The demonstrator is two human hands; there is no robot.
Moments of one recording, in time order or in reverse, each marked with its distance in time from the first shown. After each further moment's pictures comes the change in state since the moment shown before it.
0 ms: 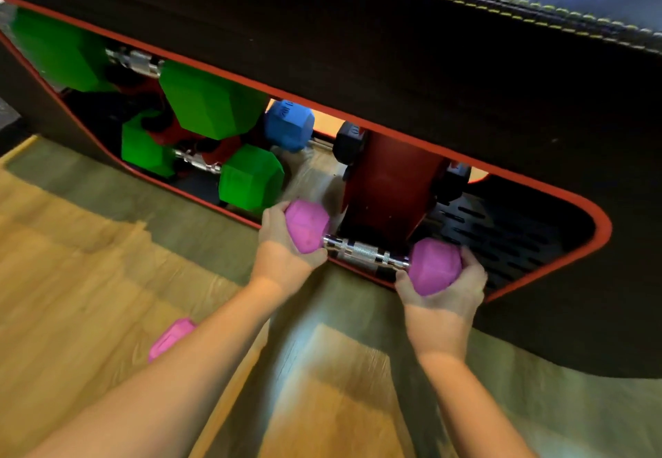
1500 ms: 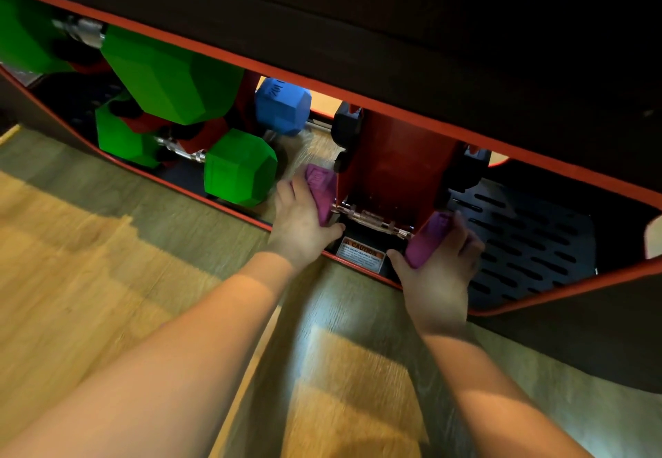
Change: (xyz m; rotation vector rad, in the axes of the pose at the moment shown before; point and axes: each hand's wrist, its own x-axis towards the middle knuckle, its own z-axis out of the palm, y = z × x) left_hand 0.055 -0.012 0.047 0.362 -0.147 0.058; right_hand 0.042 0.025 0.044 -0.356 -0.135 -0.019
